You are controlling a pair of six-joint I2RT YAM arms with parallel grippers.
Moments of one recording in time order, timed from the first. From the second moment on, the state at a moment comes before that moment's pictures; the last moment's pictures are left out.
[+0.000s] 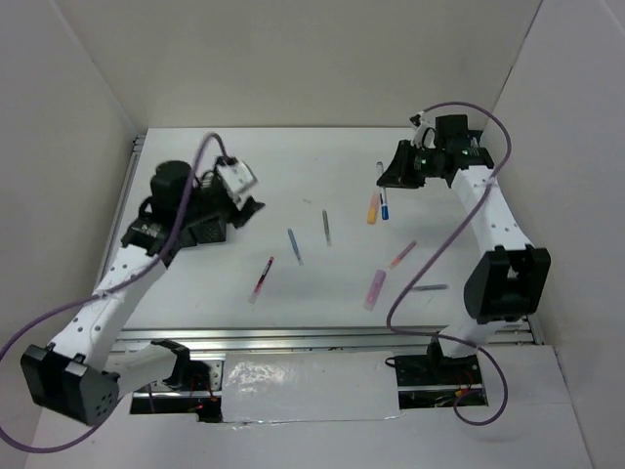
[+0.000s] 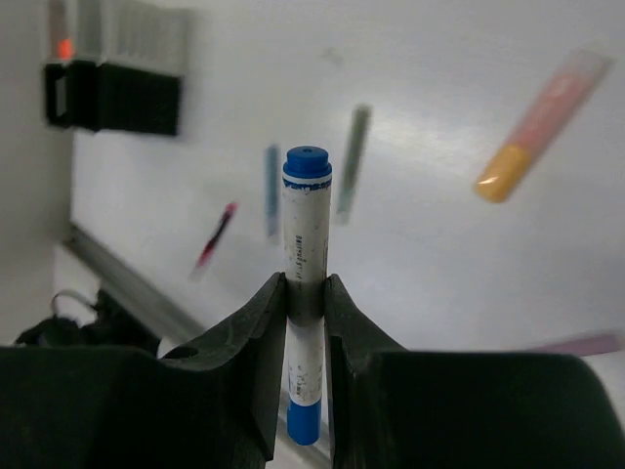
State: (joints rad) left arm -0.17 1.16 1.13 -0.27 0.55 0.37; right arm 0.02 1.70 1.59 -0.74 -0.55 0.22
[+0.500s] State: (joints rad) left arm -1.04 1.01 0.56 0.24 0.25 1.37; right arm 0.07 1.40 1.12 -0.64 -0.88 0.31
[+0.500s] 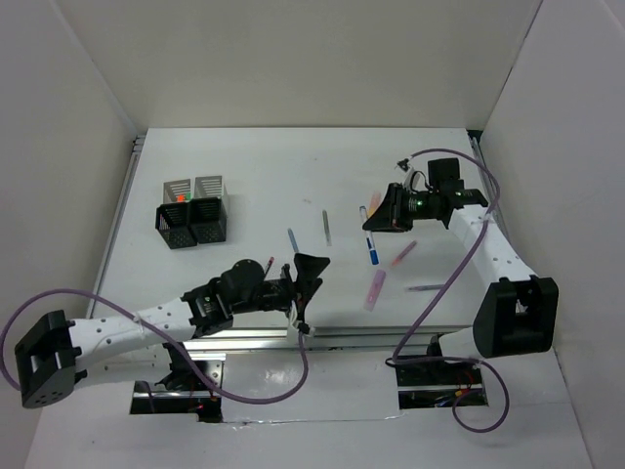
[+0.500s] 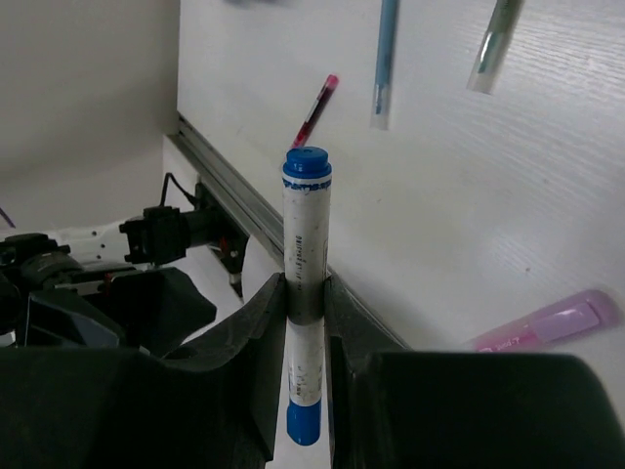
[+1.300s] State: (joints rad) left arm -1.12 1.47 0.74 0.50 0.19 1.62; right arm 0.15 1.43 1.13 -0.61 -0.92 0.36
